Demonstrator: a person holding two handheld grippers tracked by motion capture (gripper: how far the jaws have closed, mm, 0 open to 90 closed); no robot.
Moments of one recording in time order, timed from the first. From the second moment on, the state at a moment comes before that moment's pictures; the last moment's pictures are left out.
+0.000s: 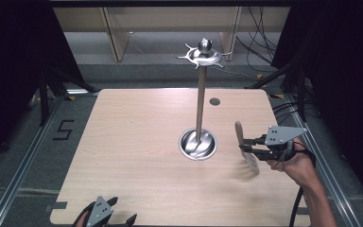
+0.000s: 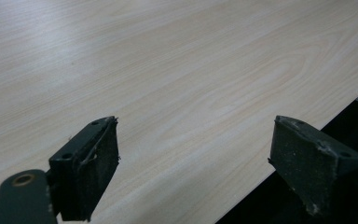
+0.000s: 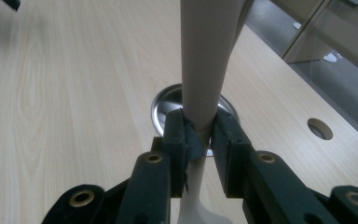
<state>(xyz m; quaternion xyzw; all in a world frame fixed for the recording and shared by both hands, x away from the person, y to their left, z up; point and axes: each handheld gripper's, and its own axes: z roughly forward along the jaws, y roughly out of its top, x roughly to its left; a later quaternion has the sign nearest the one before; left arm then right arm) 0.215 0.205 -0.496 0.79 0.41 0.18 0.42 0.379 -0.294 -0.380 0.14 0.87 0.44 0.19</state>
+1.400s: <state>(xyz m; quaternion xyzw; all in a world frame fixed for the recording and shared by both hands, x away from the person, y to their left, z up) 0.214 0.205 -0.497 0.78 0.42 0.18 0.43 0.397 -0.282 -0.321 0.22 0.77 0.54 0.27</state>
